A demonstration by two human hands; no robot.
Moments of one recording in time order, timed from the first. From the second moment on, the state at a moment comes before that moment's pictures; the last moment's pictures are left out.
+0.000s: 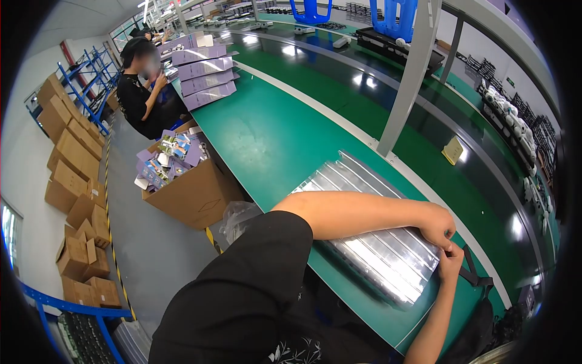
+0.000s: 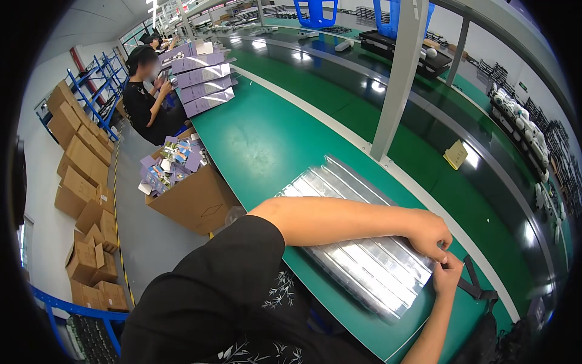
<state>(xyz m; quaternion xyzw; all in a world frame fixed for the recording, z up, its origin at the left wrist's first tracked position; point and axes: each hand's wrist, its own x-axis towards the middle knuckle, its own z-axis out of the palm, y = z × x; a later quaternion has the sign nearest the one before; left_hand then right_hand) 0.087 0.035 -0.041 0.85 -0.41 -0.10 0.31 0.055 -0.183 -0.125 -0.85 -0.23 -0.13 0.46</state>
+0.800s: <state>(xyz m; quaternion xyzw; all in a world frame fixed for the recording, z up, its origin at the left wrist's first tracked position) 0.077 0.036 -0.028 0.88 -0.38 -0.12 0.27 0.049 -0.175 -0.124 -0.86 -0.20 -0.07 0.47</state>
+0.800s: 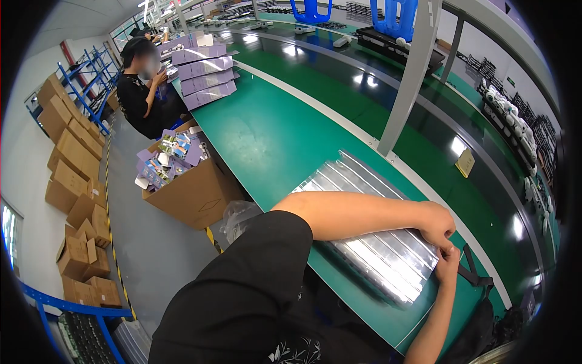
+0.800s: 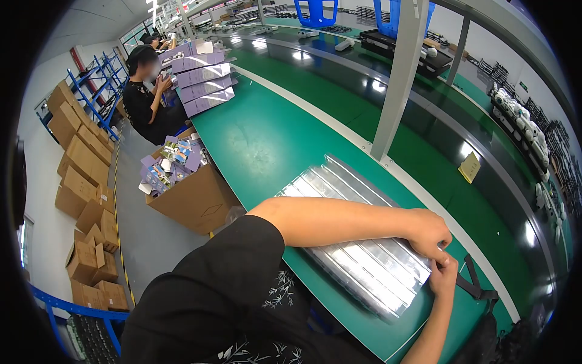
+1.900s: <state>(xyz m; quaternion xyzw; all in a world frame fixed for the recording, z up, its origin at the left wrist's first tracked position) 0.074 0.035 -0.026 0.89 -0.37 -0.11 0.26 0.045 -0.167 -0.108 -0.87 -0.25 -0.14 0.40</state>
